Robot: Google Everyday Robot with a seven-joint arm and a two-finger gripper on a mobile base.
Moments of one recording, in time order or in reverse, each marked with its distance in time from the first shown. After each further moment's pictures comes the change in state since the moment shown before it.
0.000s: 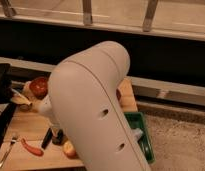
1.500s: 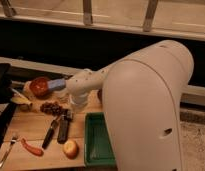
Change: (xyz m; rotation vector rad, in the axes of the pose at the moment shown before) arm -0.054 -0.098 -0.084 -0.144 -0.159 0.130
